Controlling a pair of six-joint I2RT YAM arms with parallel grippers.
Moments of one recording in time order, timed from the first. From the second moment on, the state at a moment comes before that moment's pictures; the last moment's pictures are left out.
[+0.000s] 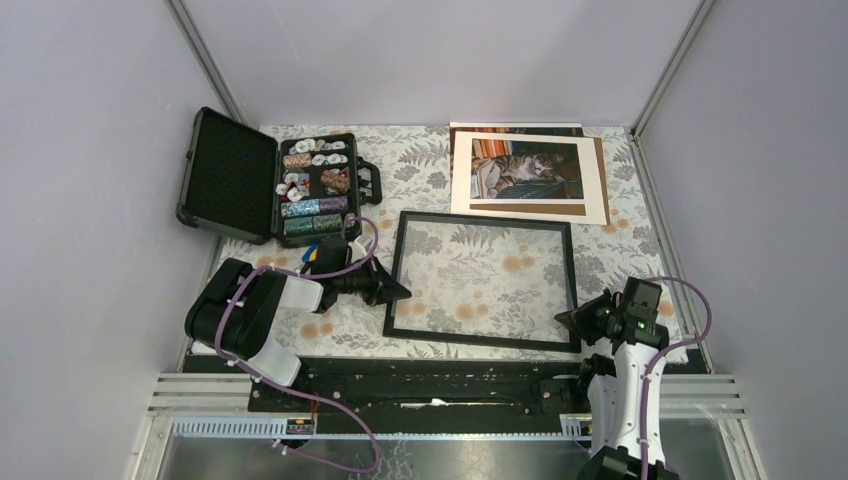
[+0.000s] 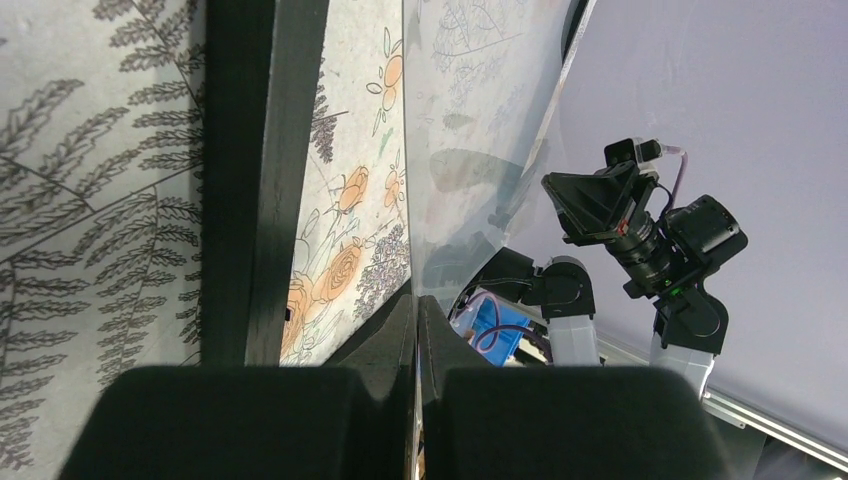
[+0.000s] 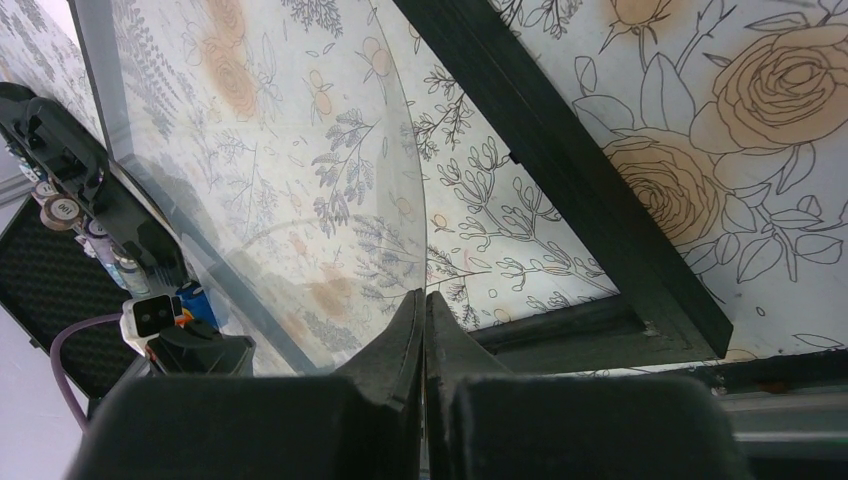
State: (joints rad) left arm -0.32 1.57 0.39 0.47 0.83 -1.10; right arm -0.37 0.59 0.34 -0.84 -0.45 0.77
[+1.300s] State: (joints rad) left arm -0.32 1.56 0.37 0.47 0.82 -1.09; right arm -0.37 0.56 0.33 -0.86 -0.44 0.76
